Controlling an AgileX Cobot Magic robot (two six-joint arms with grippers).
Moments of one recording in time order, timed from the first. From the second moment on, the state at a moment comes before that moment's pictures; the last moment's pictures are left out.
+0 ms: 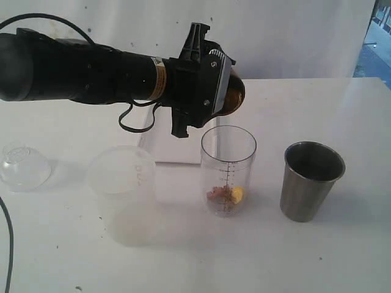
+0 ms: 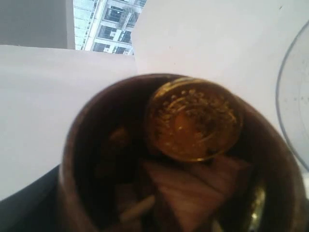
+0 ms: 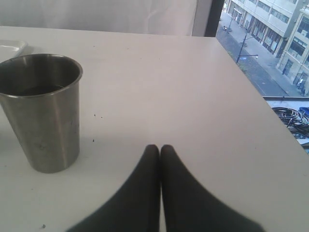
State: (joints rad) left arm -0.63 1.89 -1.35 1.49 -0.30 -0.02; right arm -0.05 0.01 0.00 -0.05 0.34 -0.07
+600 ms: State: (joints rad) left arm -0.63 1.89 -1.35 1.49 -0.30 0.11; right arm -0.05 0.01 0.00 -0.05 0.34 -0.07
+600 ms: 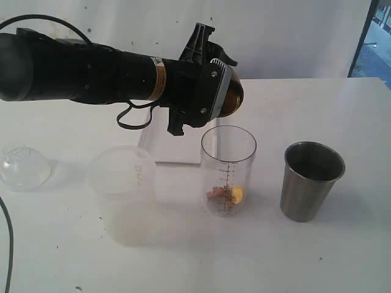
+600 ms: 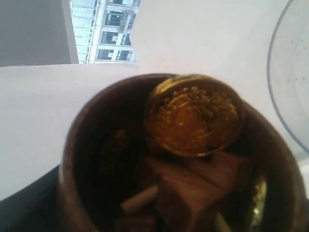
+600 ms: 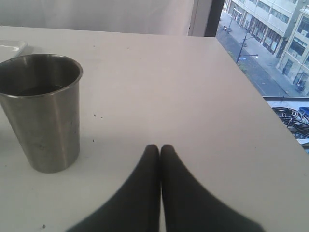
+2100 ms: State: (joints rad) left arm -0.70 1.89 -1.35 1.49 -0.19 0.29; right arm -0.05 0.01 0.00 -0.05 0.34 -0.07
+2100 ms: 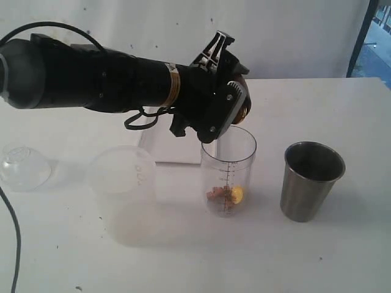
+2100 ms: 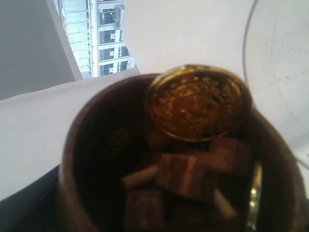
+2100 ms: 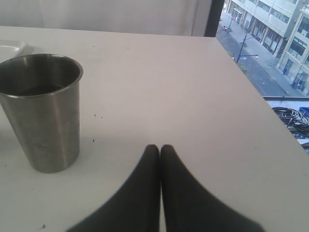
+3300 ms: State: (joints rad) left arm -0.70 1.88 -1.30 1.48 -0.15 0.34; right arm -0.05 0.01 0.00 -0.05 0.34 -0.07
